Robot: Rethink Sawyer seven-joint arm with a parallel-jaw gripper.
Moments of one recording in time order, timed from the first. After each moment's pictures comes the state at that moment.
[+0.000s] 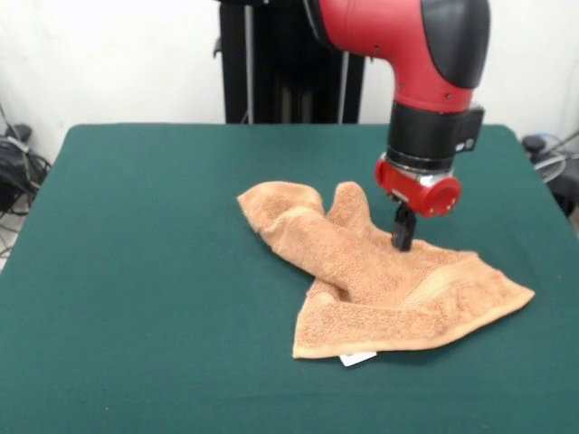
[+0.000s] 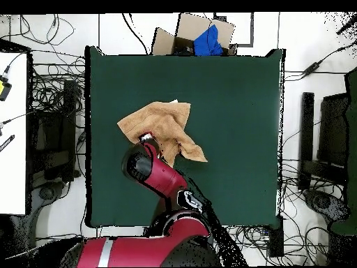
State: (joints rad) arm -0.05 -0.48 0.05 1.98 0.58 -0.18 2.23
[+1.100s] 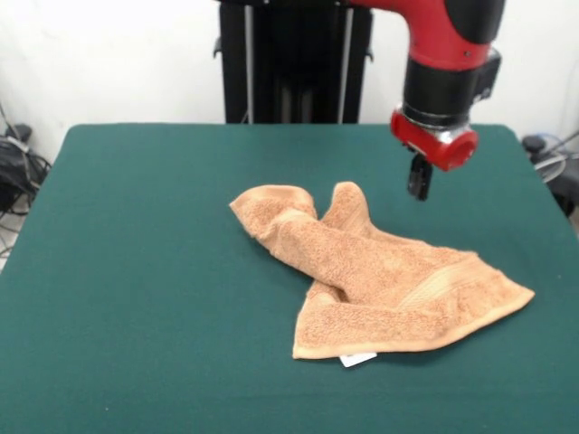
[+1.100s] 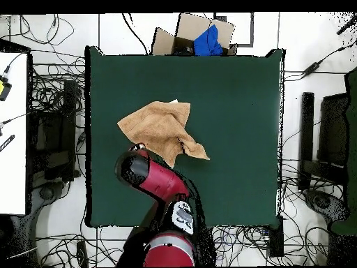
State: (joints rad) arm 0.05 -0.56 -0.09 1.97 0.55 0.16 2.23
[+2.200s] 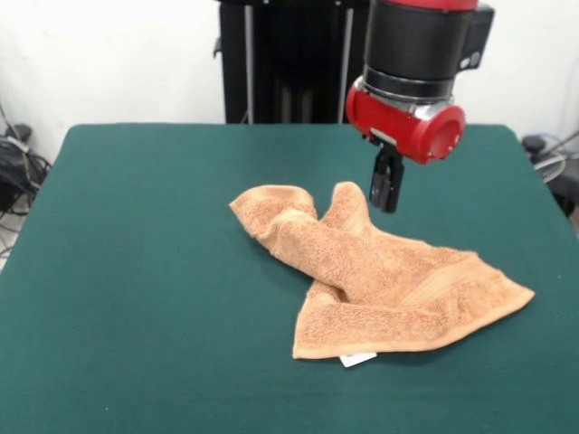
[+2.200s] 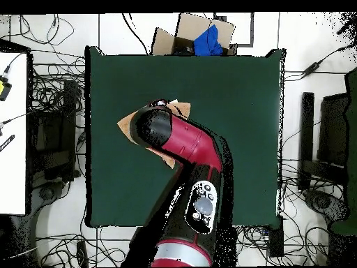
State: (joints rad) arm 0.05 -0.57 -0.27 1.58 0.44 0.44 2.23
